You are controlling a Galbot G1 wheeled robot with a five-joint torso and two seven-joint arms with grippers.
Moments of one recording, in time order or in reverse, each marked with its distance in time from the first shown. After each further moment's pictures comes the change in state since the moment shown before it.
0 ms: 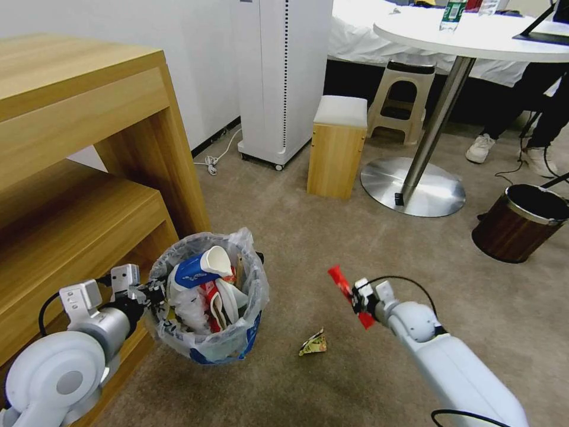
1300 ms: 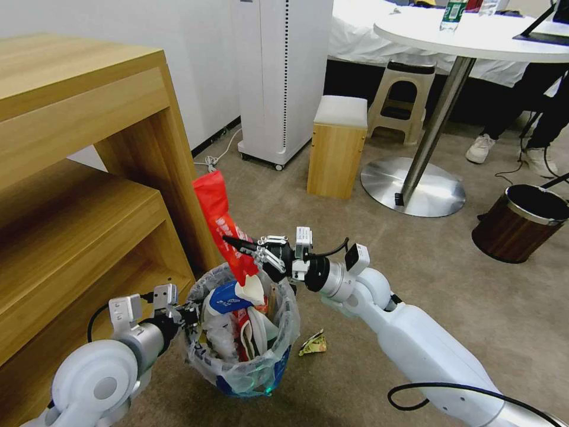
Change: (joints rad) left arm -0.046 0.007 0.167 0.049 -0.025 0.023 0.025; right arm 0.212 0.057 -0.311 0.258 0.580 0.525 -0.655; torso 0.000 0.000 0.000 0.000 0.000
